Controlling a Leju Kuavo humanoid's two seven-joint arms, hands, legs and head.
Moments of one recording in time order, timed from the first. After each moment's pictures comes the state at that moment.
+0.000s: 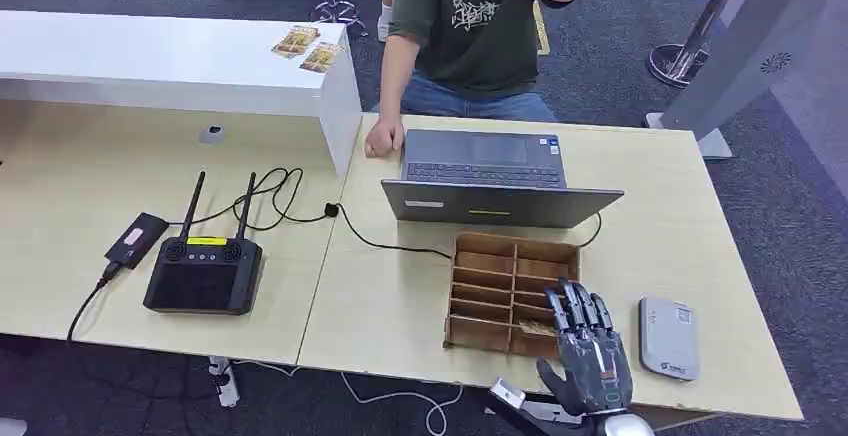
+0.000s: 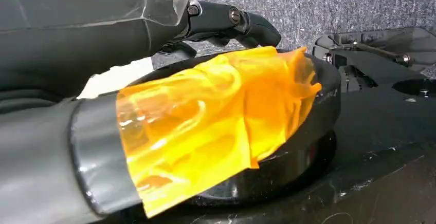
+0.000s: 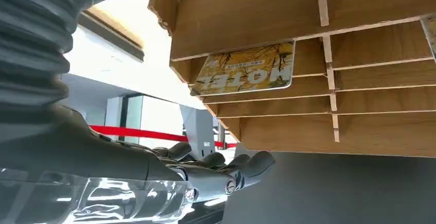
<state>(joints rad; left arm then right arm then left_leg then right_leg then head) -0.09 -0.13 -1.28 -0.10 1.49 0.18 -0.14 0.09 -0.32 0.60 -1.48 1.36 -0.47 0.35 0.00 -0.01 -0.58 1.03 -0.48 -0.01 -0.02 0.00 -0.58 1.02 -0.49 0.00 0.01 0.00</state>
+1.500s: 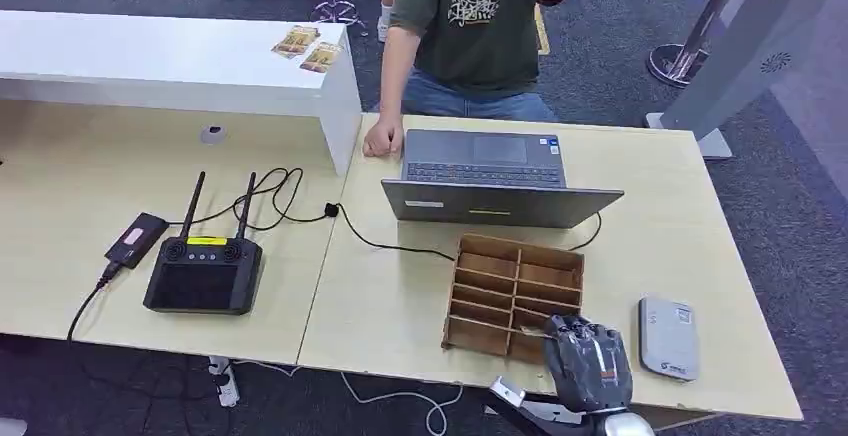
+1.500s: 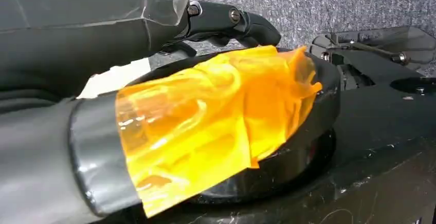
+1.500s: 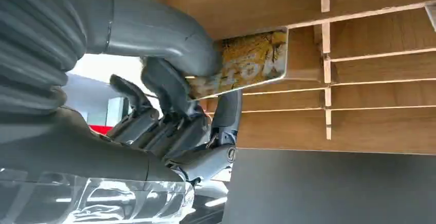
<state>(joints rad) -0.08 -0.13 -1.28 -0.10 1.49 0.17 -0.14 0.09 -0.32 0.60 -1.49 1.35 -0.46 0.36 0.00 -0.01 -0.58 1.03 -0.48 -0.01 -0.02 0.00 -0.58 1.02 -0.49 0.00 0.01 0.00</state>
